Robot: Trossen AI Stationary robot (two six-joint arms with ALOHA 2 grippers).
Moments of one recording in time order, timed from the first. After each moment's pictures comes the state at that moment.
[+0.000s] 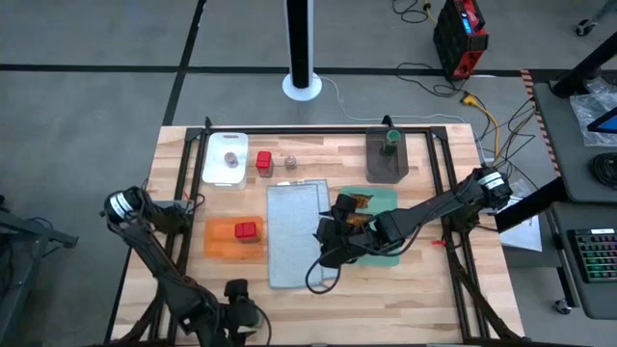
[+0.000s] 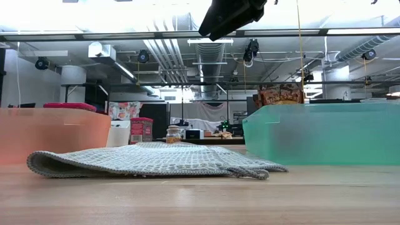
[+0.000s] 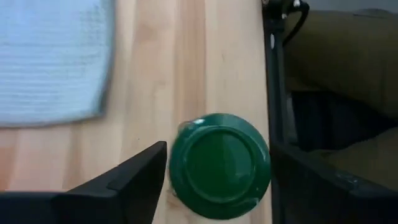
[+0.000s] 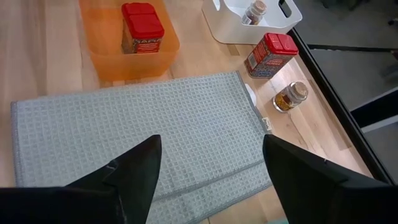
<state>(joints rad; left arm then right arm) -0.96 1.75 1.22 -0.59 -0.39 -0.94 0.36 1.76 1.46 -0.59 0.65 0.29</state>
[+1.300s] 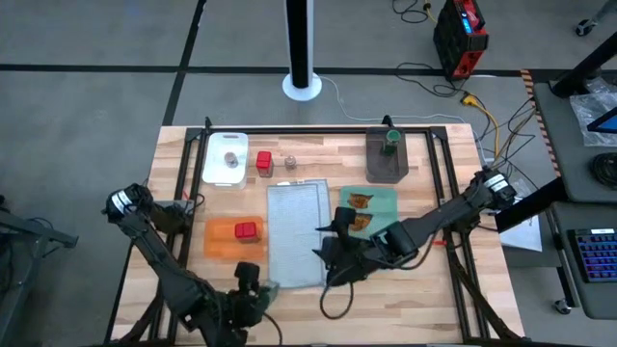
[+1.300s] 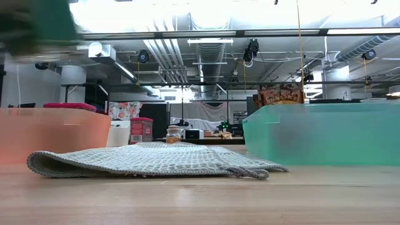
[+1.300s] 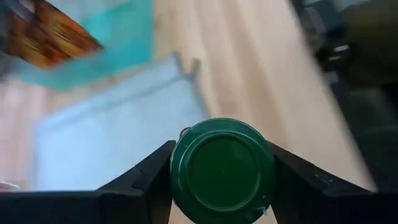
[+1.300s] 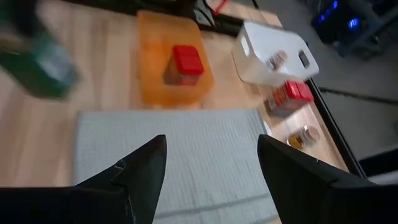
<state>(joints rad) -0.89 1.73 1.47 -0.91 -0.61 -0.49 0.46 1.75 1.53 -0.56 0.66 0.15</state>
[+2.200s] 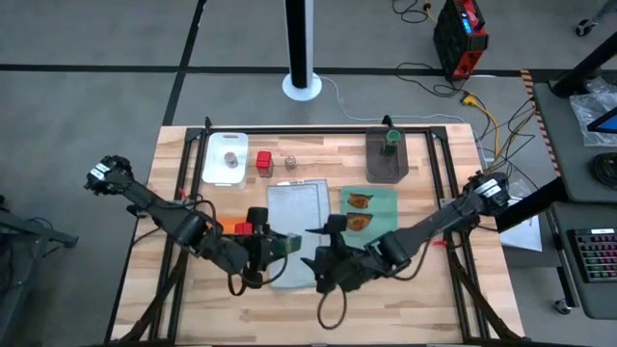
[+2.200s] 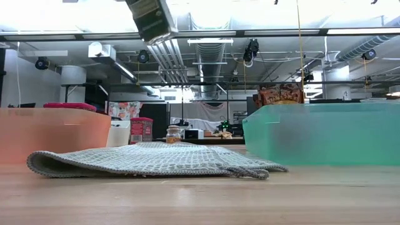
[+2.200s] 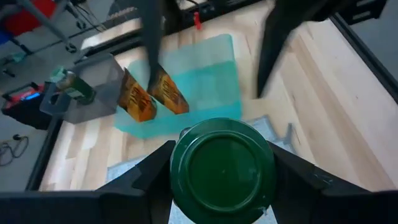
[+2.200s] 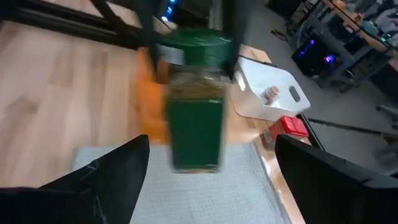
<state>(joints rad) -0.56 1.36 1.18 -0.51 -0.57 -0.06 0.49 1.82 1.52 -0.33 0.75 0.03</state>
